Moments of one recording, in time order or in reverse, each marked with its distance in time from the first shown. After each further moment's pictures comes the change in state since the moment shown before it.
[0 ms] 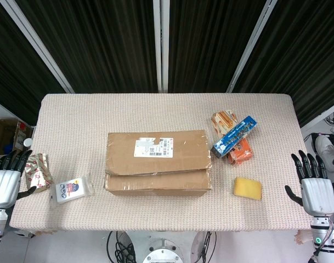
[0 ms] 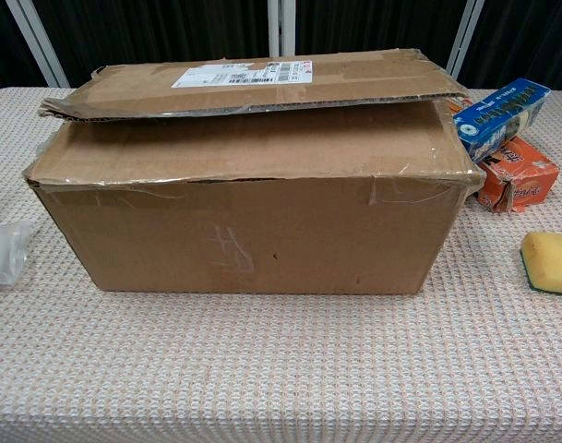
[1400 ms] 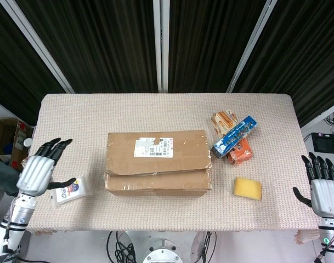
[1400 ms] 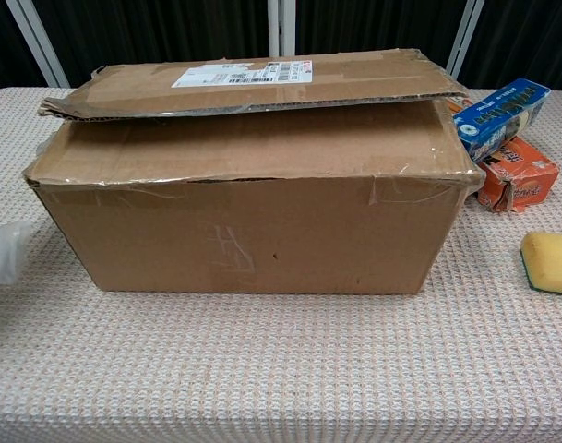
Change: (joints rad) left arm -0.154 0.082 -0.058 -0.328 0.094 -0.117 -0.097; right arm -0.019 -0.003 0.006 0.080 0.058 -0.023 0.100
